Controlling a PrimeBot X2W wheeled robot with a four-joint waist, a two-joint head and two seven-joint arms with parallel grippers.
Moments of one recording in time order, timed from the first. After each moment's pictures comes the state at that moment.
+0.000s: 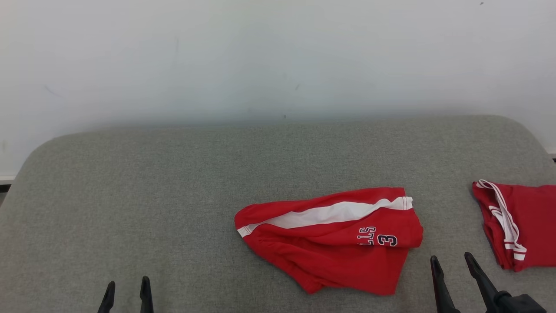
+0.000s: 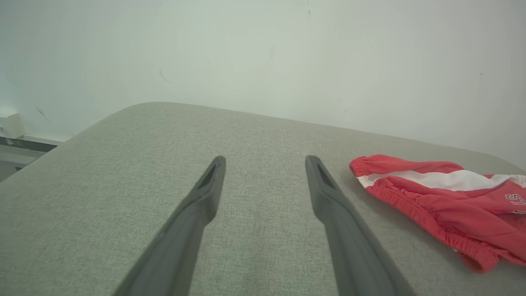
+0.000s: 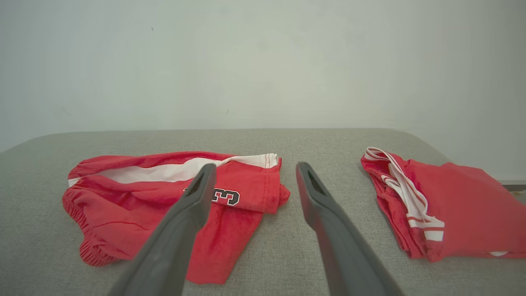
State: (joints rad) left arm 0.11 0.06 0.06 0.16 -0.25 -0.12 -0.26; right arm 0.14 -0.13 0.00 0.06 0.15 0.13 -0.18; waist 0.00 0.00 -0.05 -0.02
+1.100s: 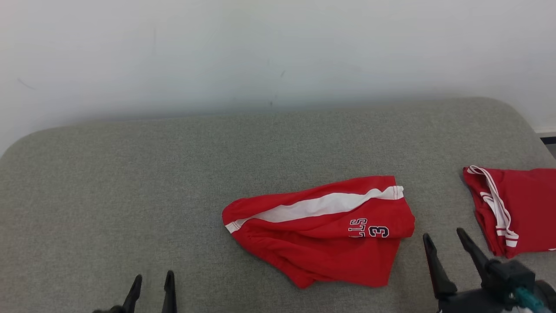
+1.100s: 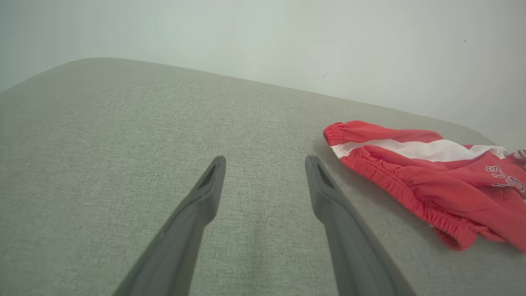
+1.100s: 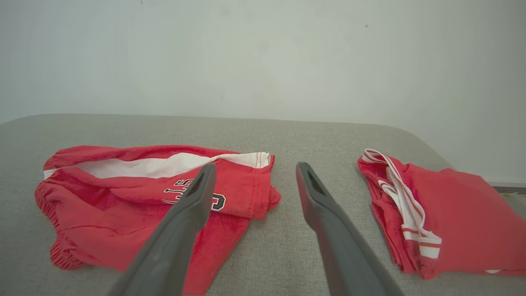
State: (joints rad) left arm 0.07 0.06 0.00 0.26 -0.29 -0.13 -0.25; right arm 0.08 -0.15 0.03 0.08 0.14 0.13 -0.10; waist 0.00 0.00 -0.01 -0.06
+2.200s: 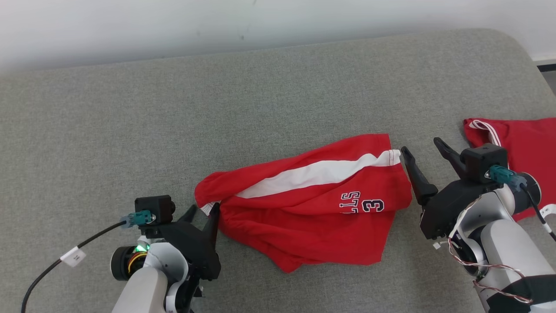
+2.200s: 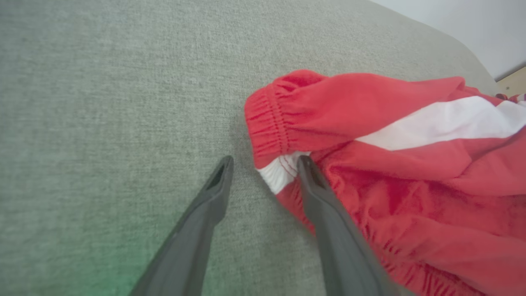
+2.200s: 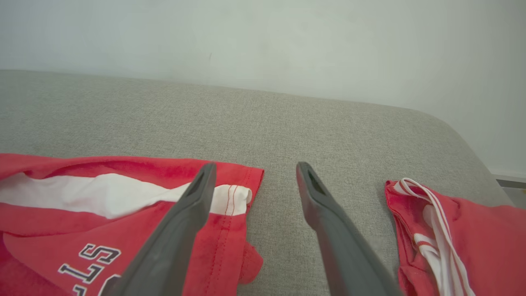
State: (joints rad) left arm -0.43 0.05 -0.19 0.54 -0.46 -0.09 0.20; right arm -0.46 -0.28 0.20 0.34 0.26 0.13 0.12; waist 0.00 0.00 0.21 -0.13
